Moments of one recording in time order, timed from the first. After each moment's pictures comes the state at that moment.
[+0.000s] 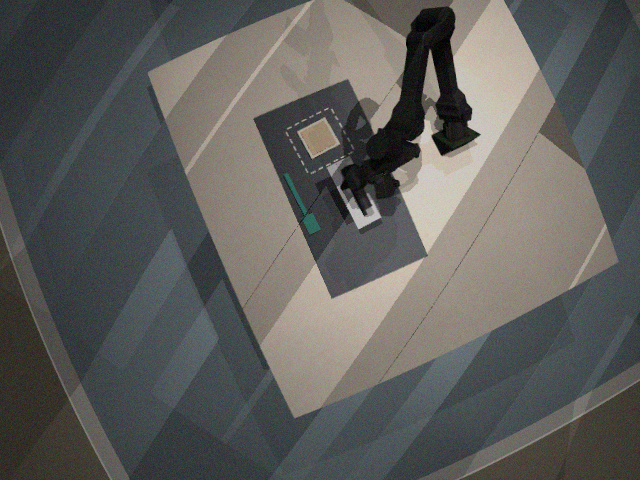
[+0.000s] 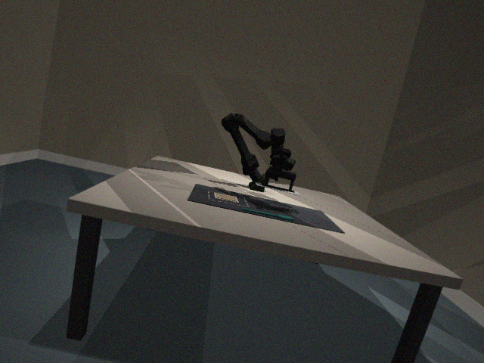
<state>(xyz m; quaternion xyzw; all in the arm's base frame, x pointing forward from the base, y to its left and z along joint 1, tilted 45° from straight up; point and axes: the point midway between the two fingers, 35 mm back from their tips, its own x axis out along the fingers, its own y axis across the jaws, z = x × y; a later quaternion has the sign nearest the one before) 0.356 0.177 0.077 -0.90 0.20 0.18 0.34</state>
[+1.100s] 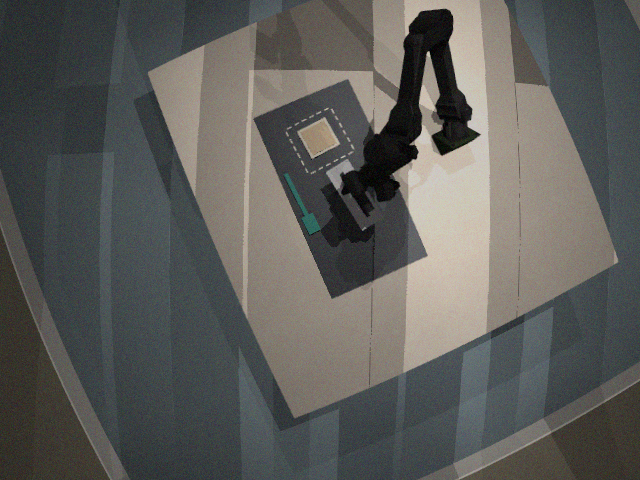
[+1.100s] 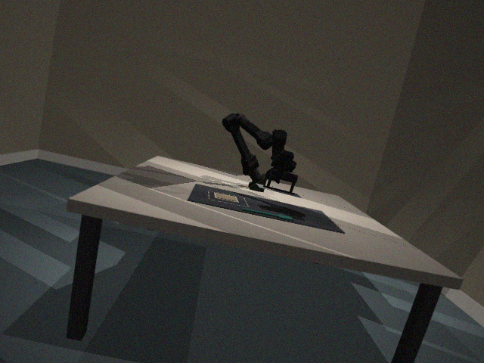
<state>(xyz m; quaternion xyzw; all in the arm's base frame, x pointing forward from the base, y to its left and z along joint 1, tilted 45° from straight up) 0.358 0.180 0.065 -0.91 0.20 0.21 0.30</state>
